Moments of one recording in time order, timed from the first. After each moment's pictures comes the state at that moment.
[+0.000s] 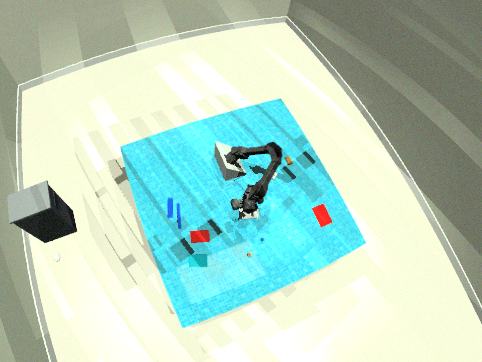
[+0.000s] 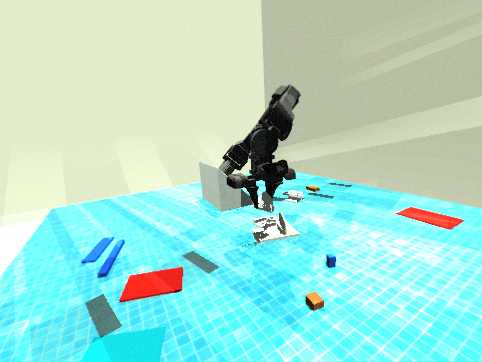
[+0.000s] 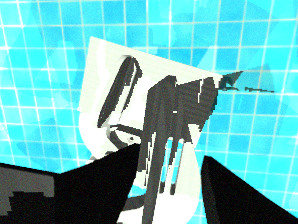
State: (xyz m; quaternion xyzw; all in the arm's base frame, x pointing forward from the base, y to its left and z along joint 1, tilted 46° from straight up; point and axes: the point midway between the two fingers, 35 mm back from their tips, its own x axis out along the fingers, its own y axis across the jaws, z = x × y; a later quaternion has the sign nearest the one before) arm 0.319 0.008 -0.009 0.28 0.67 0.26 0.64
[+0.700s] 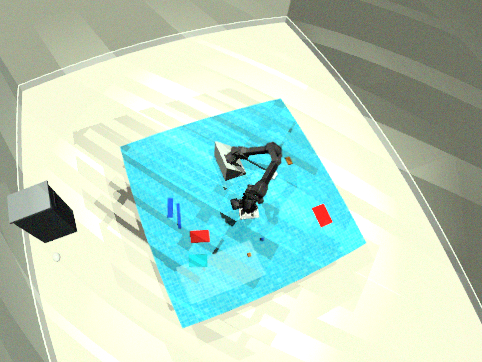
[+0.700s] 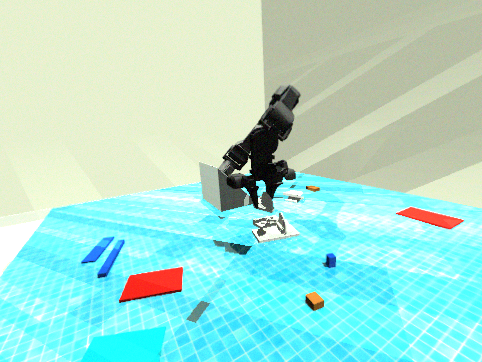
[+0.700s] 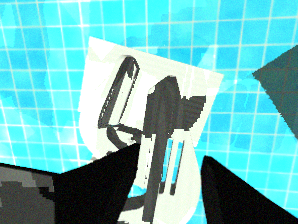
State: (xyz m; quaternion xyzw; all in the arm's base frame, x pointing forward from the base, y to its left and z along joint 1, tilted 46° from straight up) arm 0.319 0.008 -0.009 0.28 0.67 0.26 0.64
